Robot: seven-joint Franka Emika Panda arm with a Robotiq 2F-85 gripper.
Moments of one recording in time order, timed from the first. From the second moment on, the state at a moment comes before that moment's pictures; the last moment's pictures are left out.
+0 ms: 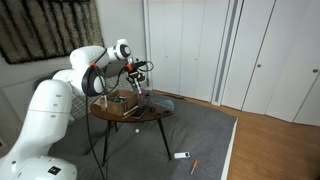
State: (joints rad) arm 0.22 0.64 -0.01 -0.98 -0.29 1.59 -0.54
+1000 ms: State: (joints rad) arm 0.21 0.68 -0.02 -0.98 -0.29 1.61 -0.43
